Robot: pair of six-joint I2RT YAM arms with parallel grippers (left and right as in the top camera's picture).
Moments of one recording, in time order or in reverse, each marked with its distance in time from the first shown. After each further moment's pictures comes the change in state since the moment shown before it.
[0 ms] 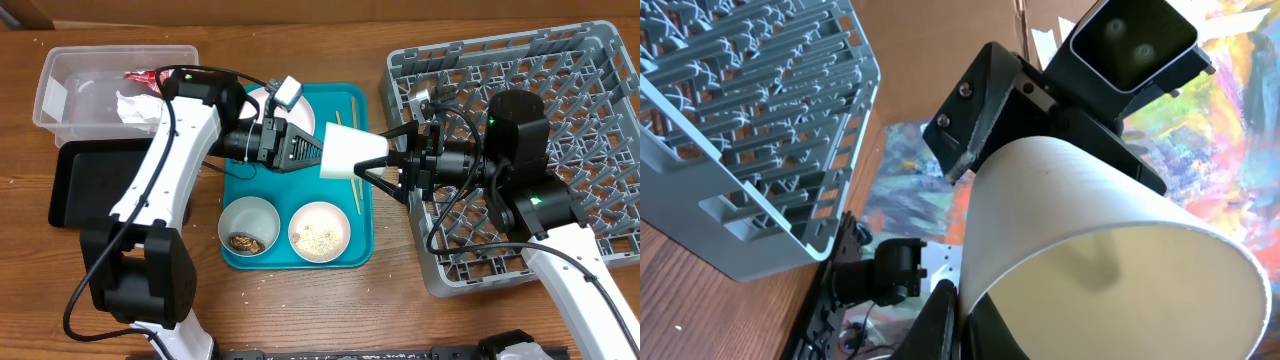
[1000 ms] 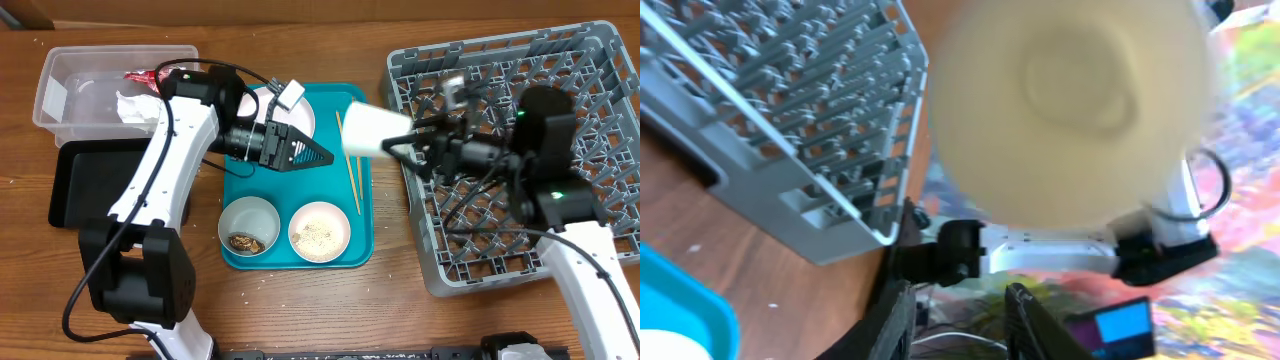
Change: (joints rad) left arm 0.023 0.000 0.000 0.127 -0.140 -0.002; right arm -0.164 0.000 0.000 -0.061 0.028 0.040
